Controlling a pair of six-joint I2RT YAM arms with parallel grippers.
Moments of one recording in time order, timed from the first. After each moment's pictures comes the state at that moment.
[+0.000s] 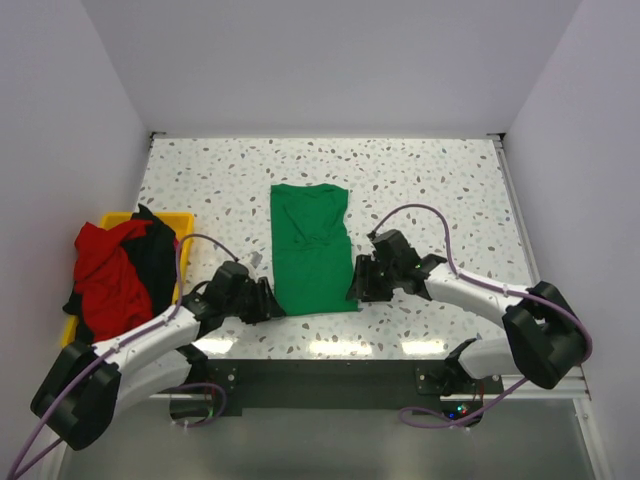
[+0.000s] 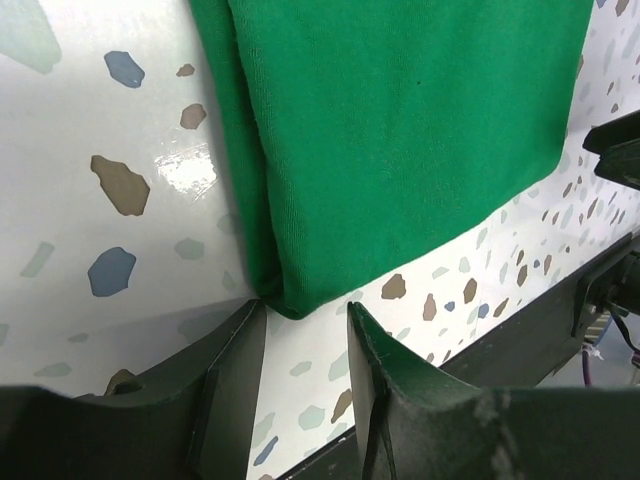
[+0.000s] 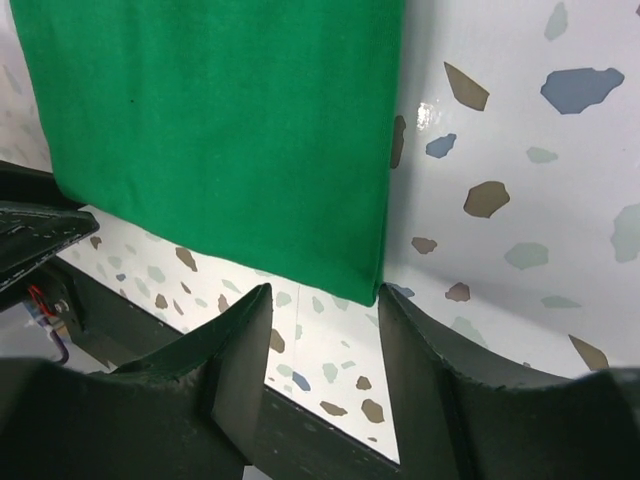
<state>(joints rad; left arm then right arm) -0.57 0.97 0.27 -0.16 0.26 -0.77 0.66 1.35 0.66 -0.29 -0.23 0.72</state>
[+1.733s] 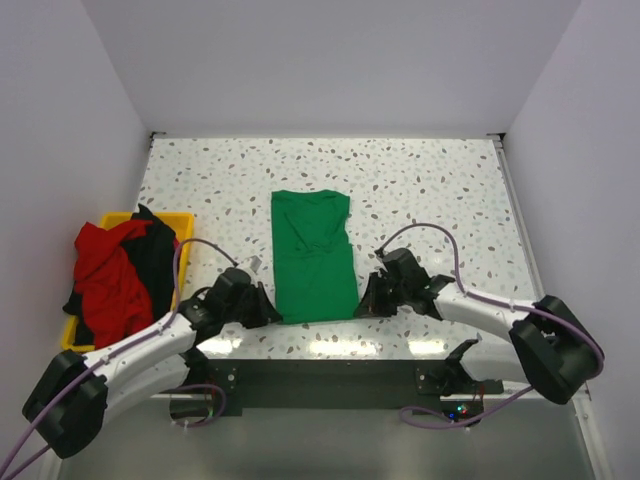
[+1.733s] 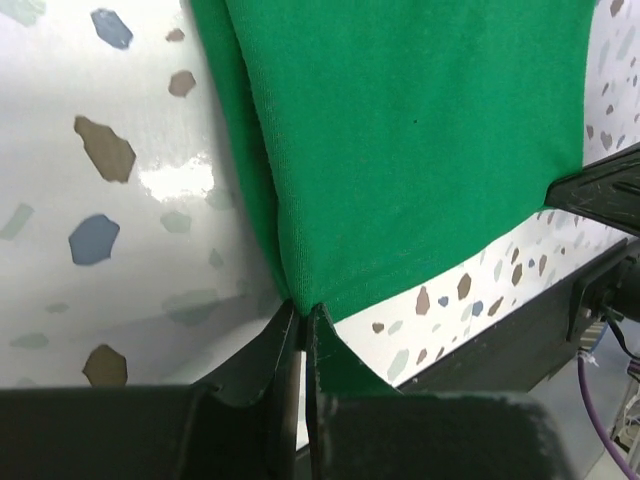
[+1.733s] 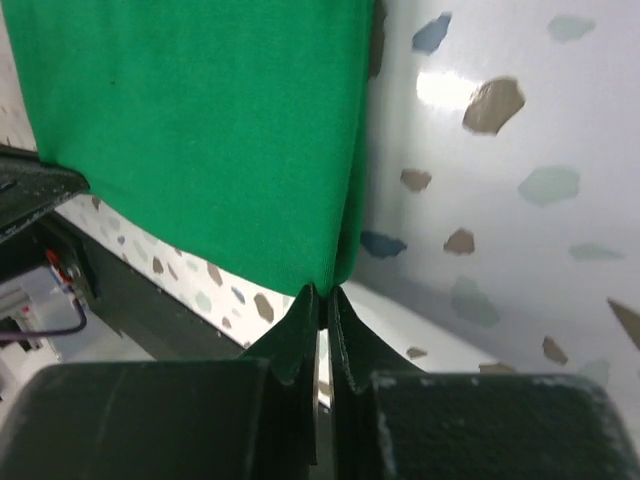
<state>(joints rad) -0.64 0.92 0.26 -0.17 0.17 -0.86 0.66 1.28 0.46 -0.12 -0.31 0.82</state>
